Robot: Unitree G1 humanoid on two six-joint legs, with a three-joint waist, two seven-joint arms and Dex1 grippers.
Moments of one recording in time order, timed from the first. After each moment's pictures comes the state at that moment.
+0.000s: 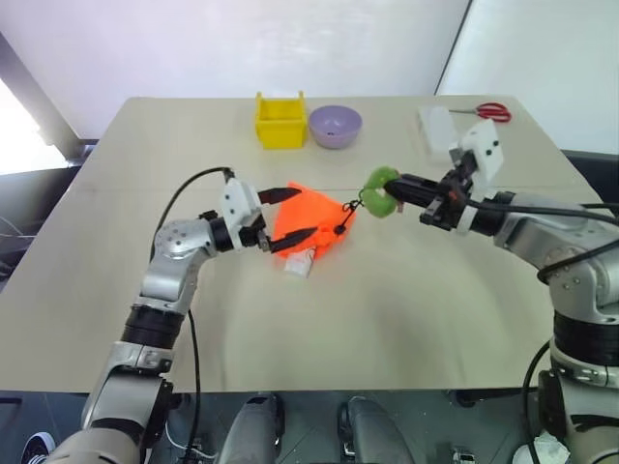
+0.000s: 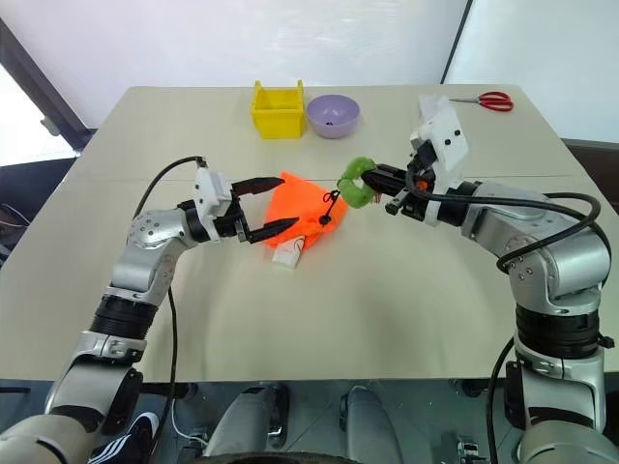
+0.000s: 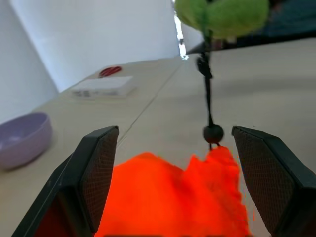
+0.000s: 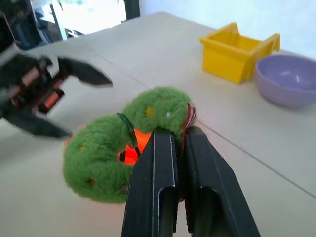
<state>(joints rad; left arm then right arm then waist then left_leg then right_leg) -0.60 0.38 -0.10 0.24 -0.30 -0.08 -1.04 -0.62 -0.67 -0.17 -0.37 0.66 0.97 0.63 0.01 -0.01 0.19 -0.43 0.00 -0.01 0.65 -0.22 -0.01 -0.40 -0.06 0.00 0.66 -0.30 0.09</state>
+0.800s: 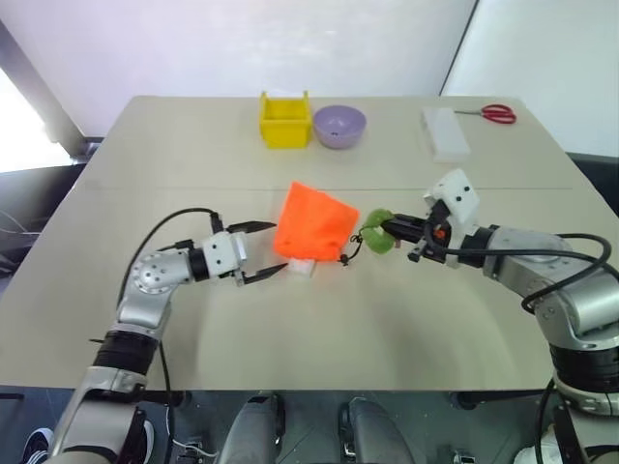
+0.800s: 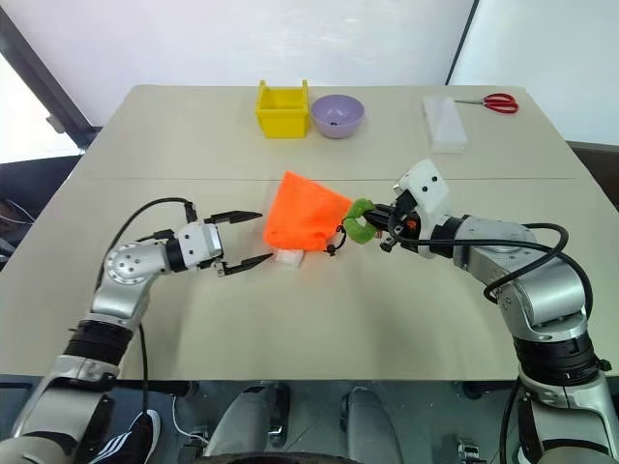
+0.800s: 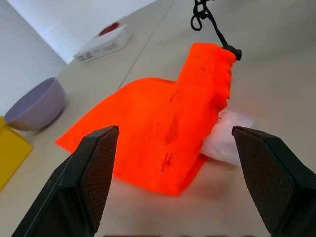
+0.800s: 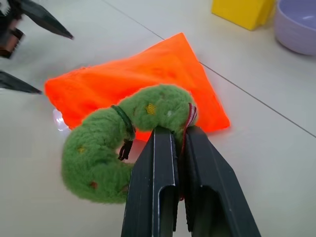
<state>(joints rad) -0.46 0.48 -0.11 0.35 -0.10 -0.47 -1.02 -0.44 -0.72 -0.06 -0.39 0.54 0.87 0.63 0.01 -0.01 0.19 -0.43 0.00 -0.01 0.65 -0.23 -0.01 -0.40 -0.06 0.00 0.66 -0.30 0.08</state>
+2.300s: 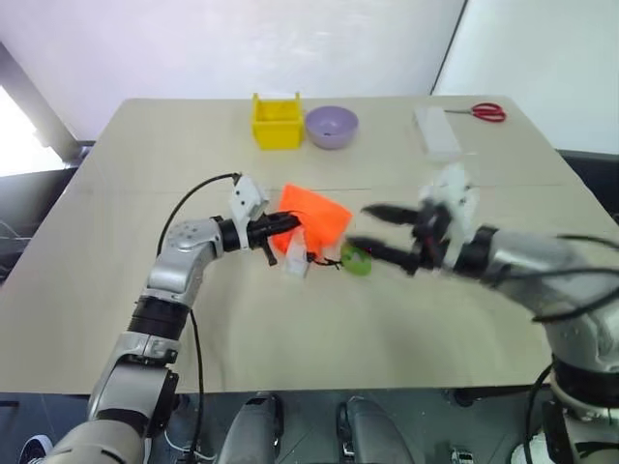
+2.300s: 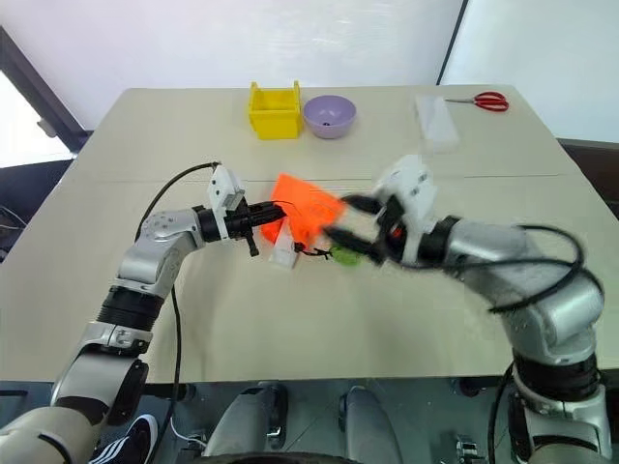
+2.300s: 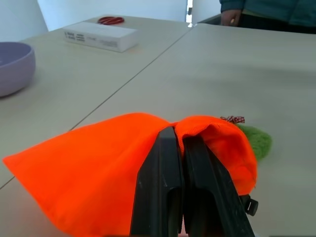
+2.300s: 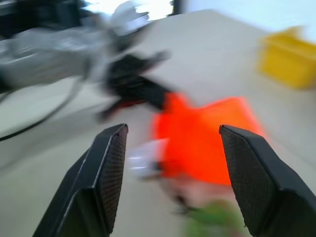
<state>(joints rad) -0.66 0.39 -0.09 0.30 -0.30 0.19 -0.99 -0.39 -0.65 -0.03 -0.67 0.73 0.99 0.62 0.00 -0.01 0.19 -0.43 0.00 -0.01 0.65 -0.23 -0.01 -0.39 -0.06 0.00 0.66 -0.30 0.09</state>
